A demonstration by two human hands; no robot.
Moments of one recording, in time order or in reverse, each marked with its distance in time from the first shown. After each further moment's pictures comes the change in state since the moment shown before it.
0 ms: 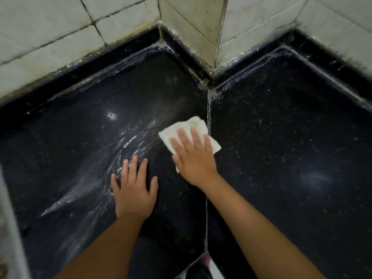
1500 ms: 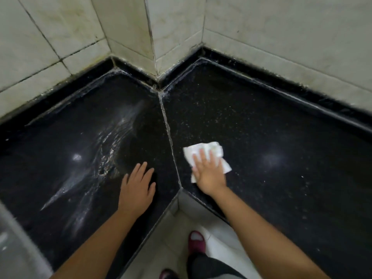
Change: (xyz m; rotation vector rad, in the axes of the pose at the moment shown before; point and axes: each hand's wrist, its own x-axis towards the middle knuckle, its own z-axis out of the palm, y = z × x) left_hand -0.091 -0.001 -0.025 0.044 -0.165 0.540; right_hand -0.192 0.000 0.007 0.008 -0.106 0.568
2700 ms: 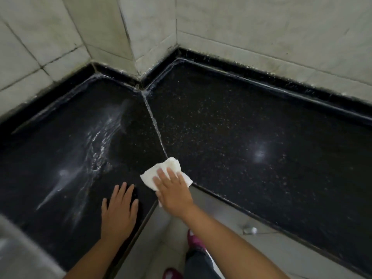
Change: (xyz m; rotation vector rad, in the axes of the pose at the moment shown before) left_hand -0.080 -0.020 0.015 -0.085 0.018 -0.106; right_hand -0.070 -0.072 0.050 0.138 0.175 -0.216
